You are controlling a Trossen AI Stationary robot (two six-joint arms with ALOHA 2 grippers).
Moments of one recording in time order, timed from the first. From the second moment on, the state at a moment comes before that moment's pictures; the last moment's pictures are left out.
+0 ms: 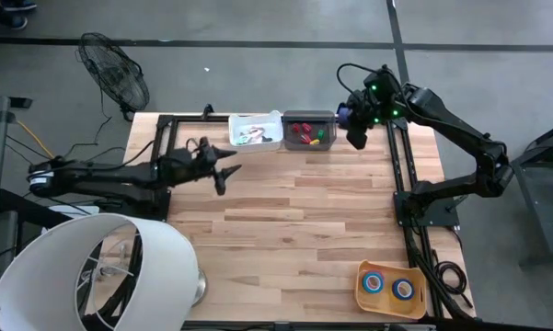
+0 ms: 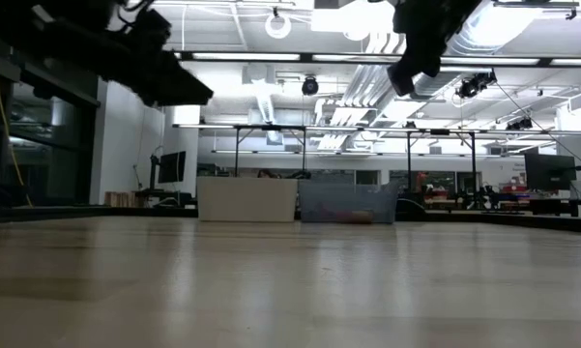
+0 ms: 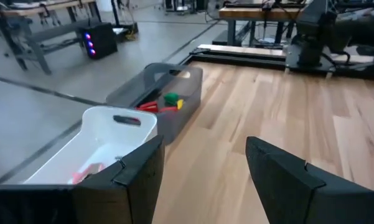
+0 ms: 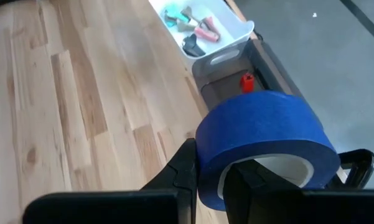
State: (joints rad) left arm 0.19 0.87 0.38 0.32 -0.24 0.00; right arm -0.73 1.27 1.34 -0.92 -0.30 -0.21
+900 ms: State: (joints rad) left arm 0.08 0.40 0.02 0.52 -0.19 0.04; right arm -0.71 1.25 1.34 -1.16 -0.37 -0.23
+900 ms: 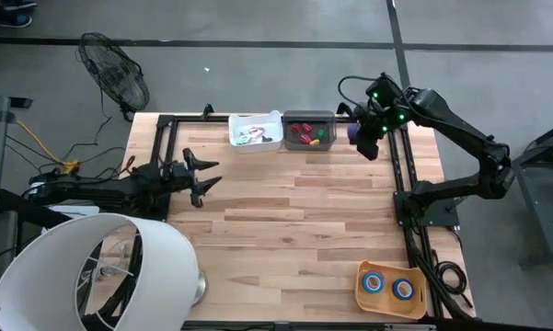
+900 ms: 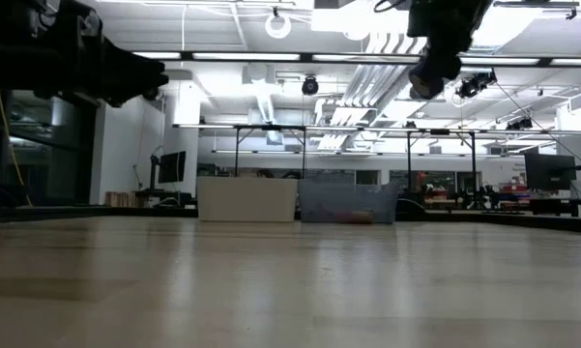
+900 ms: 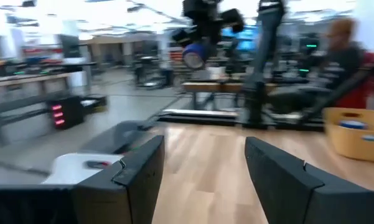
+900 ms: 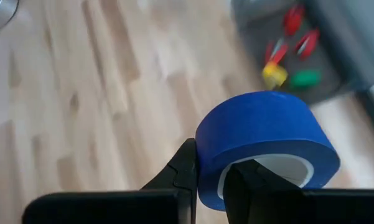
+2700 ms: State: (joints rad) left arm 0.08 0.37 0.01 0.47 0.09 0.05; right arm 1.02 1.57 1.34 -1.23 0.04 2.05
